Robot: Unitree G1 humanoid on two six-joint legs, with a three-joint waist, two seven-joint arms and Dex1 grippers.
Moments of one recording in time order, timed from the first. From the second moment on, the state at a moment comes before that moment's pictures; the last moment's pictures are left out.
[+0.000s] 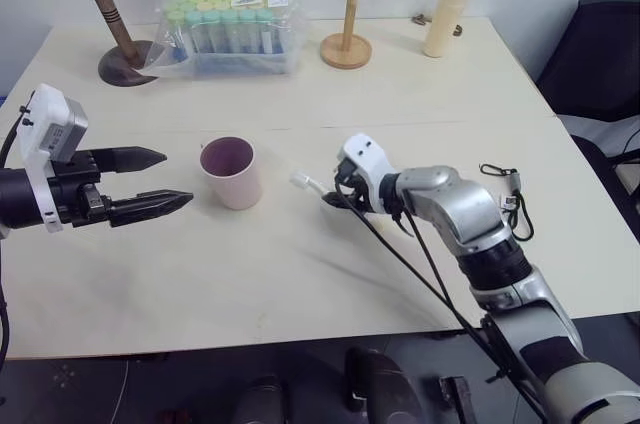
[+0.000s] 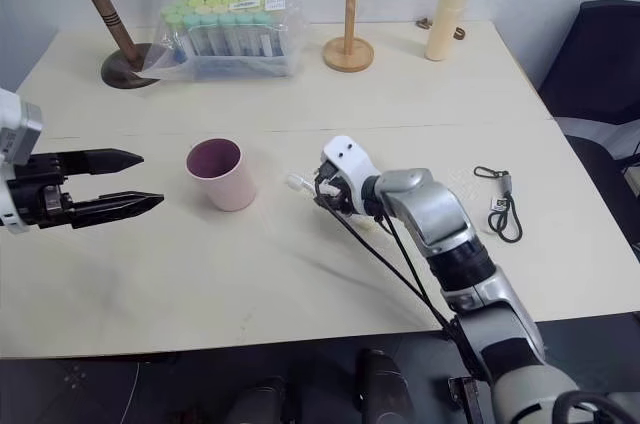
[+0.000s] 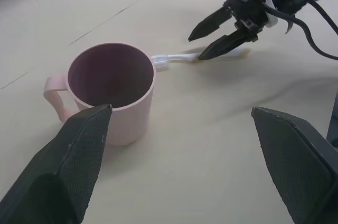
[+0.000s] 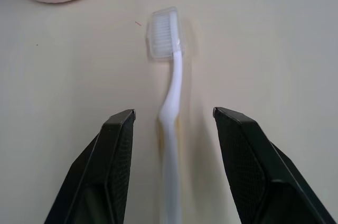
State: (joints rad) left arm -0.27 1.15 0.53 -0.34 -0.83 1.00 -0.93; right arm -0.91 -0.35 0.36 0.10 0.19 0.99 0.67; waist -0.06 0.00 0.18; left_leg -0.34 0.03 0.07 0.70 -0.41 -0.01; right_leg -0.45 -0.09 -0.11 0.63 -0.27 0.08
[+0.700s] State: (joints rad) left arm -0.29 1.12 0.49 -0.34 -0.84 1.00 -0.92; right arm -1.11 -0.35 0.51 0.37 0.11 1.00 0.88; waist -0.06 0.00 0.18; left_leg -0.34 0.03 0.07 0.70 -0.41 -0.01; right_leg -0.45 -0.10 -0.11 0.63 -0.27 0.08
